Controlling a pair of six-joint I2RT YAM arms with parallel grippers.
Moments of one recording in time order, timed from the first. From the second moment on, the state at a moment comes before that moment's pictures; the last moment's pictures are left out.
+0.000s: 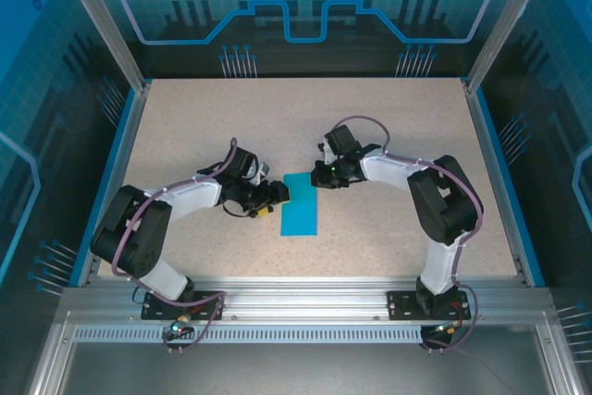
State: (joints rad) left arm -0.39 1.58 0.79 -0.28 0.59 -0.76; right arm 0.53 1.89 1.16 -0.35 -0.35 0.54
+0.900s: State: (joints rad) left arm -0.40 1.71 0.82 -0.24 0.69 -0.76; right arm 0.53 1.96 1.19 -0.39 -0.34 0.47
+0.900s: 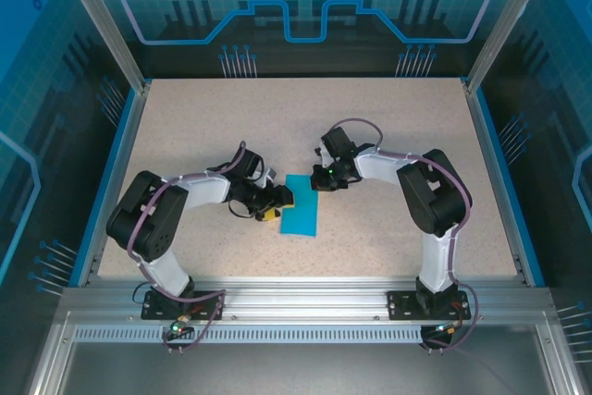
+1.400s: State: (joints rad) left arm -0.42 1.73 0.83 -0.24 0.69 -0.77; right arm 0.53 1.96 1.19 -0.38 -0.34 0.46
